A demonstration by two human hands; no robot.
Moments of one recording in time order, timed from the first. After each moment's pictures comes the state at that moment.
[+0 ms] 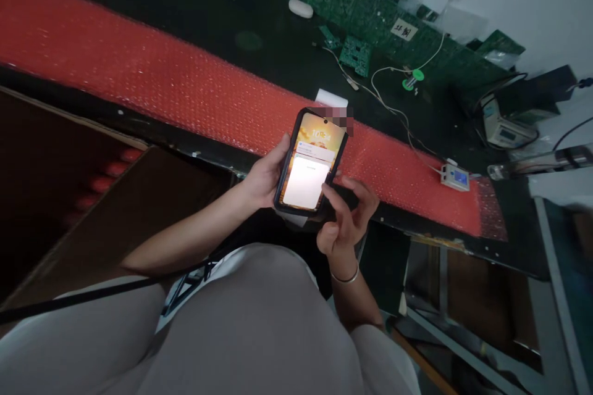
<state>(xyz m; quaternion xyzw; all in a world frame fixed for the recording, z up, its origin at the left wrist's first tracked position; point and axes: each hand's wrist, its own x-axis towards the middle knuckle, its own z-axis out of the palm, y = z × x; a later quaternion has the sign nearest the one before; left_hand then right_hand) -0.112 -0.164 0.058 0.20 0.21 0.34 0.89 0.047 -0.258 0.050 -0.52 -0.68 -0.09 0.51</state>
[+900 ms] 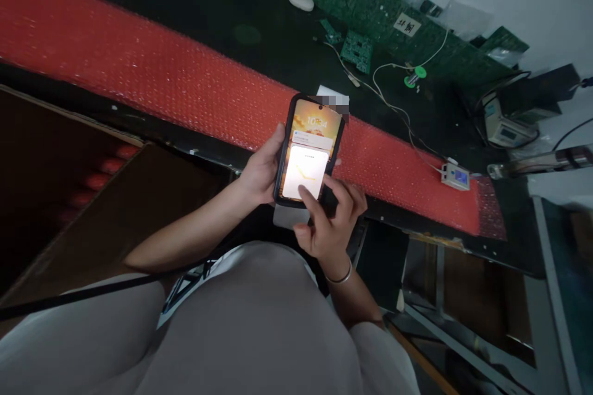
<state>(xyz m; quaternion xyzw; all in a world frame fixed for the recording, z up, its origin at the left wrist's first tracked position) -0.109 -0.158 0.064 0.21 0.25 0.42 0.85 0.030 -0.261 0.044 -0.52 -0.73 -0.09 0.43</state>
